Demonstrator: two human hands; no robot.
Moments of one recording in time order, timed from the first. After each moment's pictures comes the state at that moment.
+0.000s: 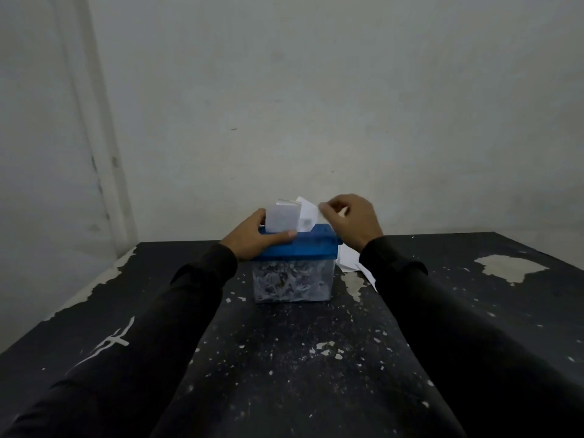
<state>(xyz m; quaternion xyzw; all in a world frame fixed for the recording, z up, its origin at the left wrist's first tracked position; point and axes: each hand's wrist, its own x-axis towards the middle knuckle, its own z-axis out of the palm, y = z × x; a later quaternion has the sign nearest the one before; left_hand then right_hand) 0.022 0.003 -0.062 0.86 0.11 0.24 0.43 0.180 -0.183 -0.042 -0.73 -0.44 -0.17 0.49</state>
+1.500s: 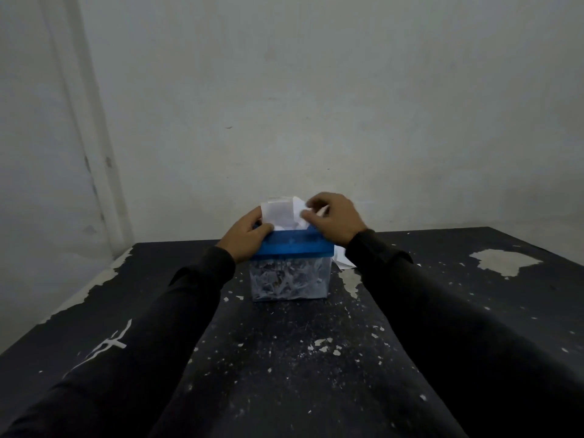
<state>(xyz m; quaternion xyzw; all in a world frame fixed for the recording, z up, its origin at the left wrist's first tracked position) 0.026 0.004 -0.068 0.87 0.11 0.30 0.39 0.172 -0.170 -0.041 -0.75 -0.47 -0.11 0.45</state>
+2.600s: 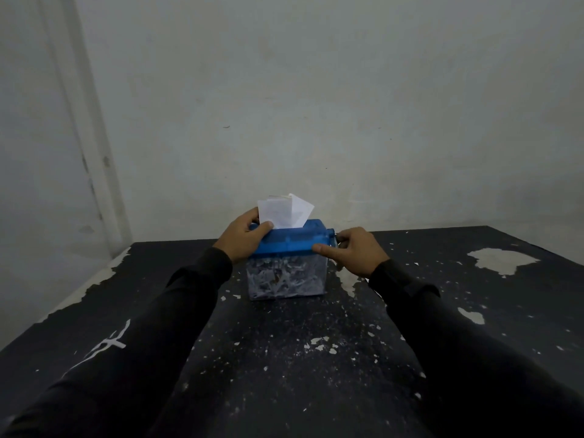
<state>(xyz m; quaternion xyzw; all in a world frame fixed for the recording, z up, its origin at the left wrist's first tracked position) 0.026 0.007 -0.073 0.86 0.11 0.29 0.40 0.178 -0.222 -0.091 -0.79 -0.42 0.00 0.44</state>
